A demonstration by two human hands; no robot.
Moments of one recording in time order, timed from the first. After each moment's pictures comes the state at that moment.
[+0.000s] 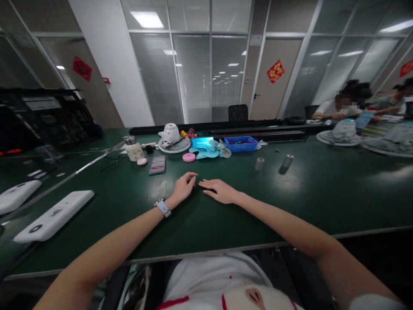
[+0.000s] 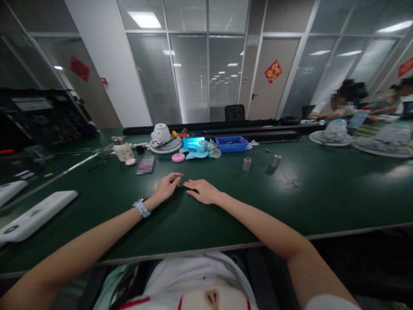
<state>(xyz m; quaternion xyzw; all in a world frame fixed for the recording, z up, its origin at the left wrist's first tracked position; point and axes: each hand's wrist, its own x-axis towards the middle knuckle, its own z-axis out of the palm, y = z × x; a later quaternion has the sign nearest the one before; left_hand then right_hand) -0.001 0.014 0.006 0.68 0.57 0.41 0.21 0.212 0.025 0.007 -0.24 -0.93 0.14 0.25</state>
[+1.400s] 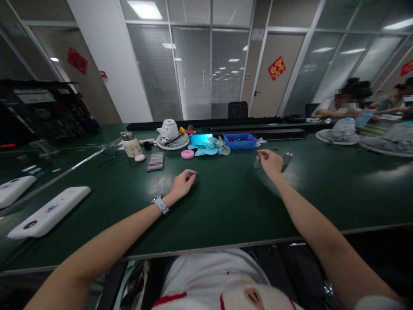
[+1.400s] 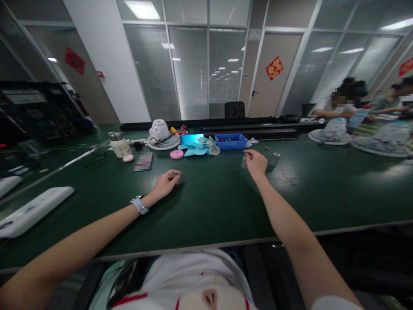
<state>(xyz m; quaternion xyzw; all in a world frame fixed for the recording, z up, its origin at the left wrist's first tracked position) -0.004 0.015 0.003 0.70 0.57 0.38 0.20 0.383 0.099 0.032 -0.65 -0.61 -0.09 0.44</state>
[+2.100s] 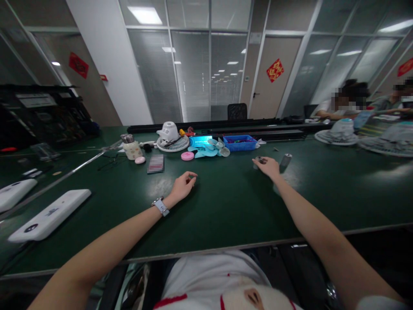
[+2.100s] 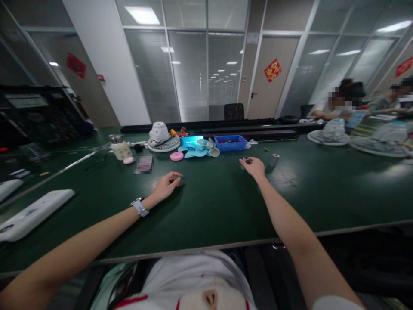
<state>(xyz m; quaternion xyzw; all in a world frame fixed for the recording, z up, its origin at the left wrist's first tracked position) -0.002 0.012 0.006 0.70 0.57 0.37 0.20 0.396 0.113 0.018 -0.72 -0.57 0.05 0.40</state>
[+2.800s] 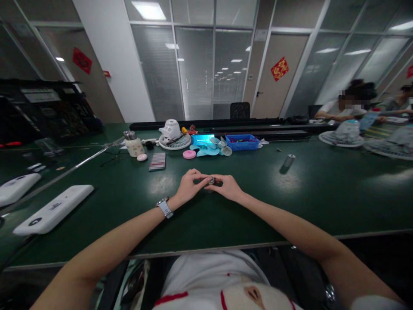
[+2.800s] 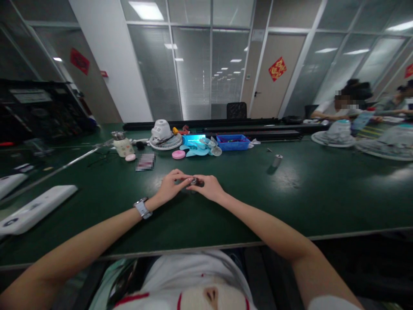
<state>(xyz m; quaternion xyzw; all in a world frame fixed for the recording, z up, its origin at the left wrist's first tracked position) 0.024 -0.011 0.027 0.77 0.45 0.43 0.14 0.225 0.011 0.019 -0.35 -0.84 0.23 0.35</state>
